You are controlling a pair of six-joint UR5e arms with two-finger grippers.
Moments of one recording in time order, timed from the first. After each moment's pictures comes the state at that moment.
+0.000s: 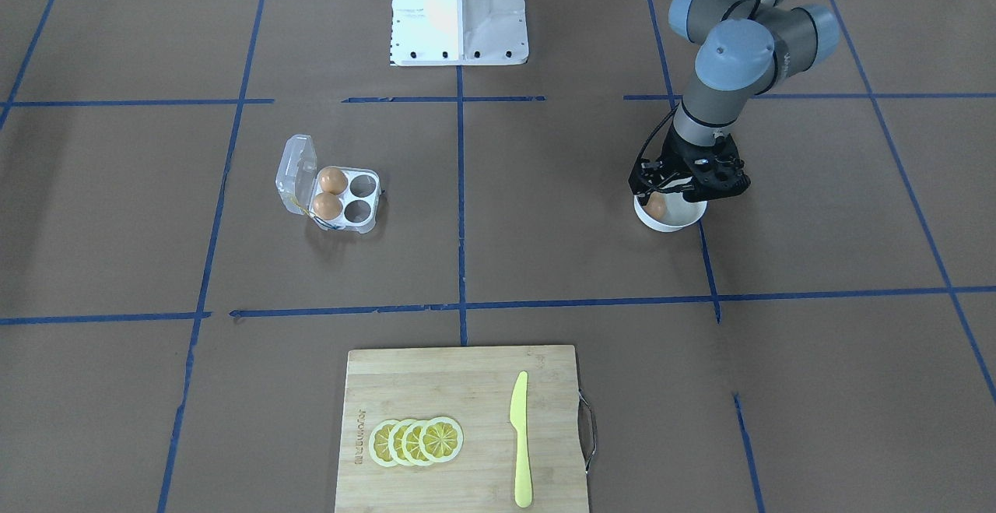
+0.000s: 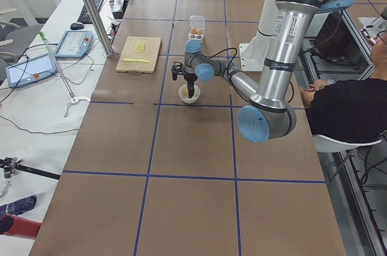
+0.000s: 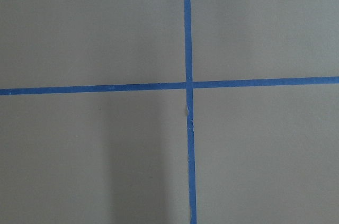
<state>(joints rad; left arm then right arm) -0.64 -1.83 -1.78 -1.79 -1.91 -1.23 1.62 -1.58 1.68 -1.64 2.41 0.03</state>
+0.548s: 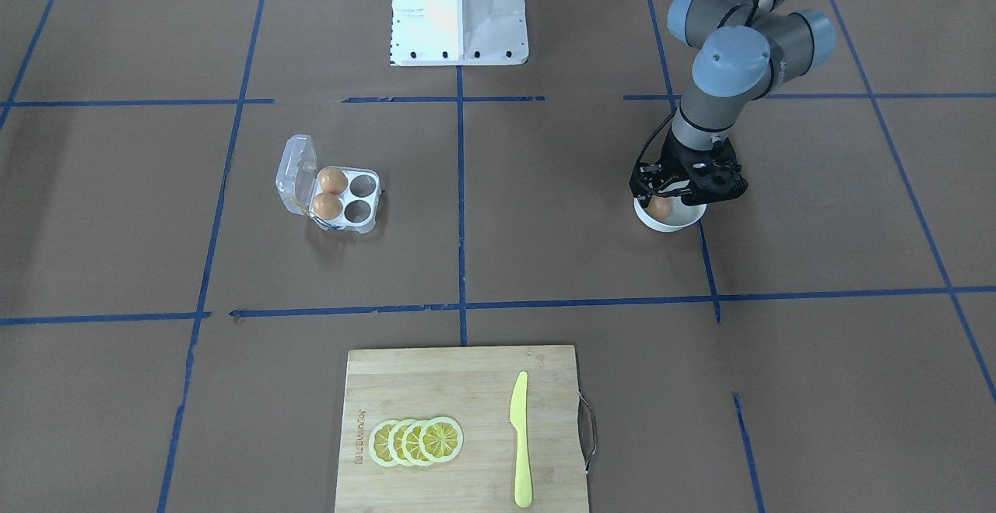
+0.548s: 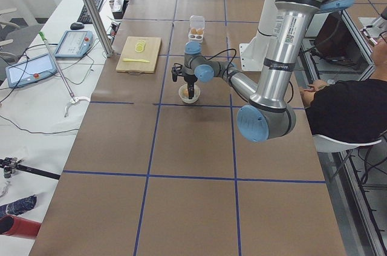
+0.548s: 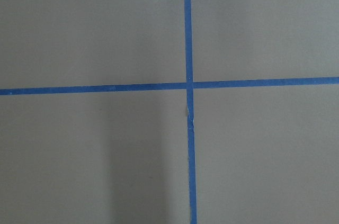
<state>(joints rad) -0.64 -1.84 -1.77 -1.79 -1.91 -1.23 1.62 -1.58 1.68 -1.64 2.41 0.03</state>
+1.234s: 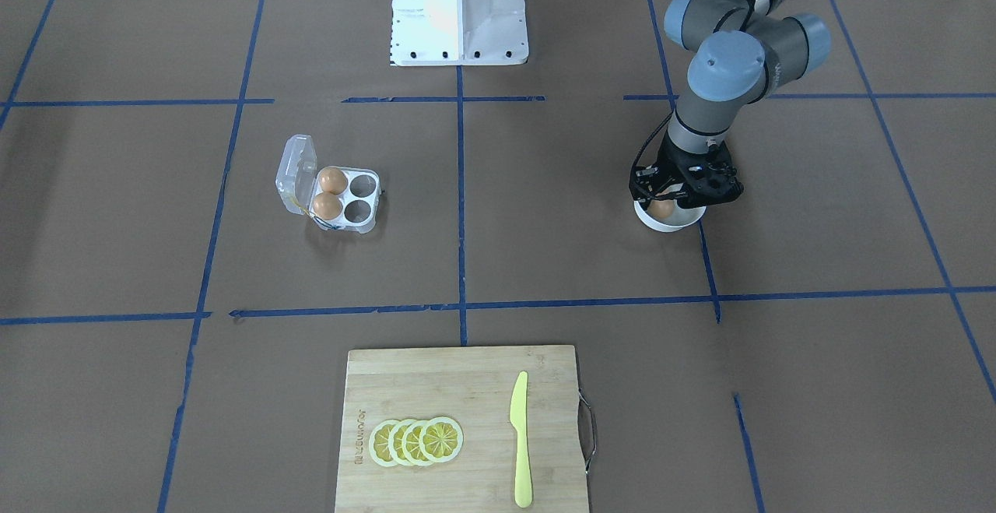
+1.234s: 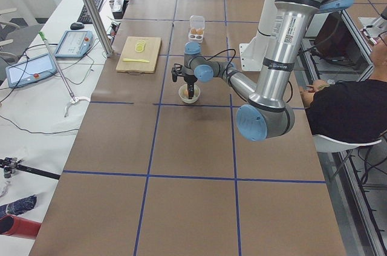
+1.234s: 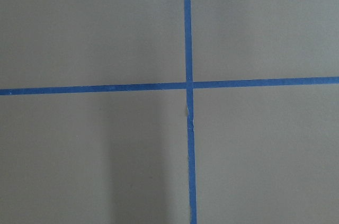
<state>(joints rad) -0.63 -1.85 -1.75 -1.79 -1.91 -1.23 1.62 -1.58 1.68 -1.64 2.41 0.03</state>
